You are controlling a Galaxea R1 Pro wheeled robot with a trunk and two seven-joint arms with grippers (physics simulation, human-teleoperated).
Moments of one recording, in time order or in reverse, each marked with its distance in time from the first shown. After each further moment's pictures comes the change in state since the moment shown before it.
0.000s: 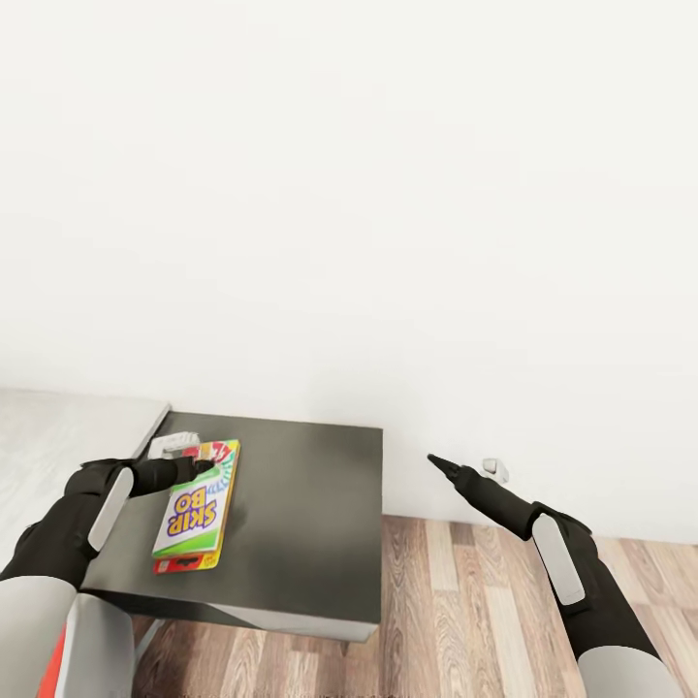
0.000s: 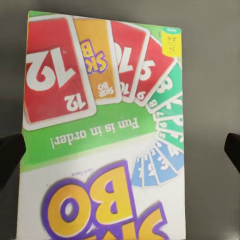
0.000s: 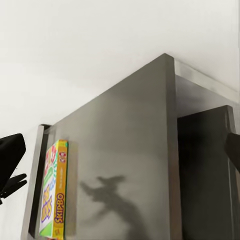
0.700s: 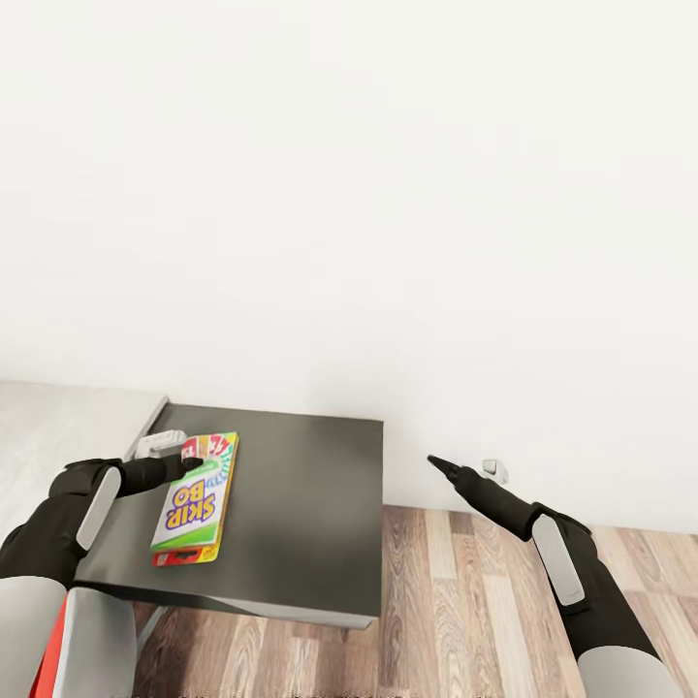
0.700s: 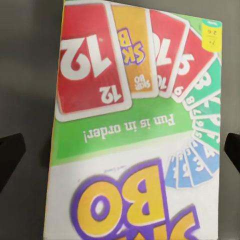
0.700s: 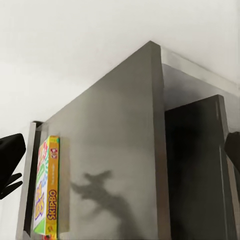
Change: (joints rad) left arm 0.000 0.016 0.048 0.003 0.001 0.000 0.001; right arm 0.000 0.000 0.000 0.005 0.001 -0.001 -0.001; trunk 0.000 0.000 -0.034
